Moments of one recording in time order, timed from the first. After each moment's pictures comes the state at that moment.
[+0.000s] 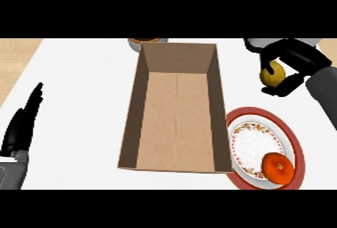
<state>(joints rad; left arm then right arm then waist) -0.14 0.45 0.03 -1.29 -0.12 0.20 0.06 -1.02 -0.58 0.42 -0.32 0.46 -0.12 -1.03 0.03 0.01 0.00</state>
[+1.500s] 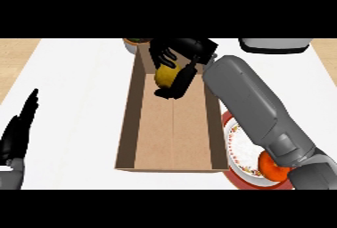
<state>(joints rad) -0.08 0.42 0.08 -1.34 -0.15 0.18 0.06 -1.15 -0.14 0.34 -0.74 0.30 0.25 -0.45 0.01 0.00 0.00</state>
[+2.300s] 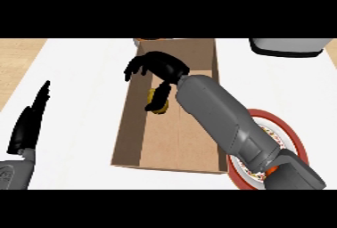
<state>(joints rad) -0.16 0.39 0.06 -1.31 -0.19 0.16 0.07 -1.19 0.00 0.52 -0.53 0.20 0.09 -0.27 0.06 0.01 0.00</state>
